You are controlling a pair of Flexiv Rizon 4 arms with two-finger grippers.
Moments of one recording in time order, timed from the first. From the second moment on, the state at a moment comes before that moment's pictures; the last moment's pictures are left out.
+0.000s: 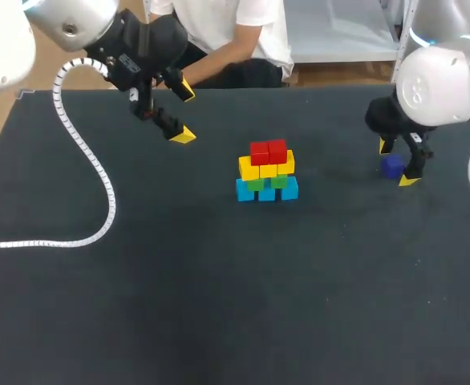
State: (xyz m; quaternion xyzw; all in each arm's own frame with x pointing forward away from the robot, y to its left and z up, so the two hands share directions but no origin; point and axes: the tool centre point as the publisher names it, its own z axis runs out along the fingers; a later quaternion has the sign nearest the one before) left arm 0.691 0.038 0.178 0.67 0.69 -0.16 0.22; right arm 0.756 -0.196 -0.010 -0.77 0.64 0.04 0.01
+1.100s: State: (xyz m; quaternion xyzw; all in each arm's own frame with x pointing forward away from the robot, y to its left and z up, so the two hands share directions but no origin) left arm 0.691 0.038 0.178 0.67 0.69 -0.16 0.22; right arm 0.759 -0.198 -0.013 -0.76 0.65 0.04 0.01
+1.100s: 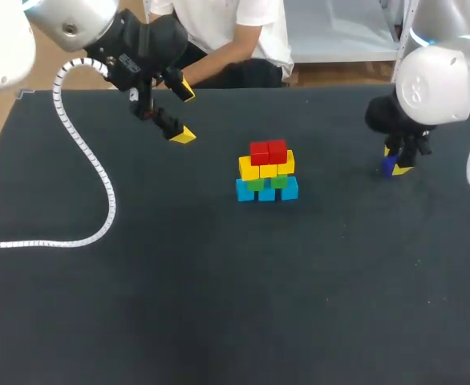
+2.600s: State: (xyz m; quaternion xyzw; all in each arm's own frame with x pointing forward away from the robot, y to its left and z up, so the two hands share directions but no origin) left arm 0.691 0.038 0.178 0.67 0.69 -0.16 0.22; right arm 0.710 -0.111 0.133 -0.72 0.69 0.03 0.04
